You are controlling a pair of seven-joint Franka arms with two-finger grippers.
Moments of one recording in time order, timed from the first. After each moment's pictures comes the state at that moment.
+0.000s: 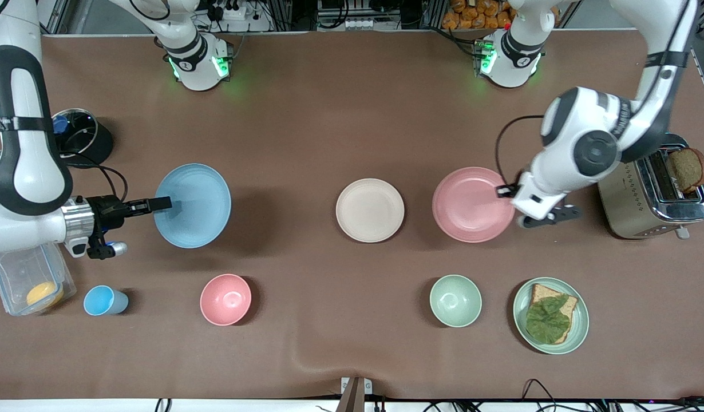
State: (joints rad) left arm 0.22 0.23 -0.56 -1.95 0.10 1.97 -0.60; right arm -0.17 0.50 0.07 -1.58 0.48 1.53 -0.26
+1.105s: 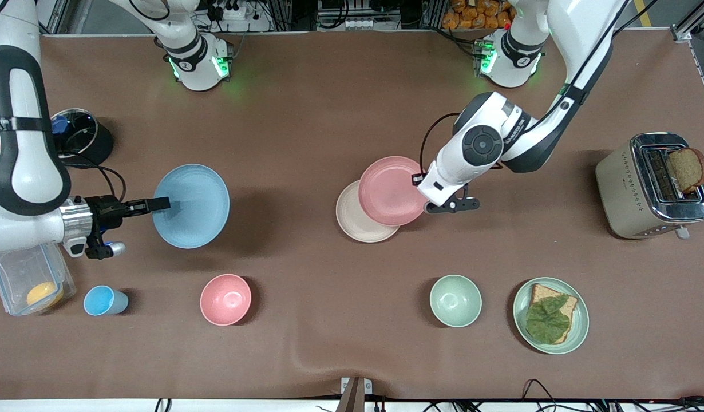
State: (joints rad) left arm 0.08 0.44 -0.69 -1.94 0.10 2.17 -0.73; right arm -0.18 0.50 0.07 -1.58 0.48 1.53 -0.26
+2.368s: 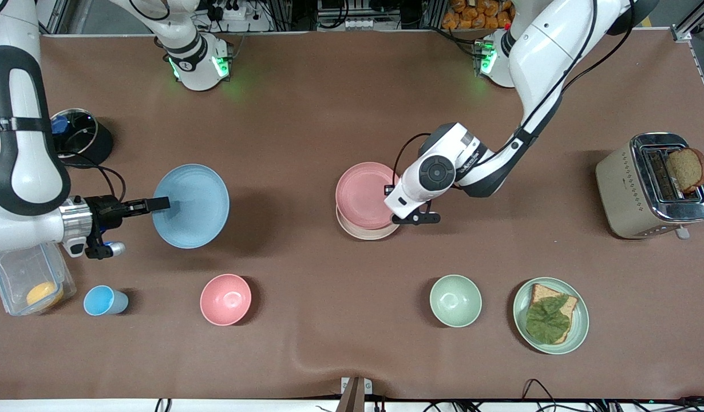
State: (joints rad) left arm -0.12 0.67 -0.57 -1.78 0.17 2.21 -0.75; right arm -0.18 0.50 0.07 -1.58 0.48 1.53 -0.26
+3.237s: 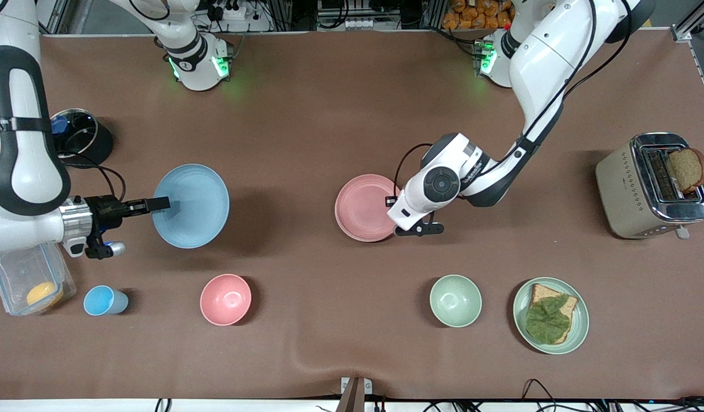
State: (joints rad) left arm -0.12 0.71 -0.55 -1.72 0.17 2.21 -0.75; right arm -0.18 0.50 0.07 -1.58 0.48 1.52 -0.26
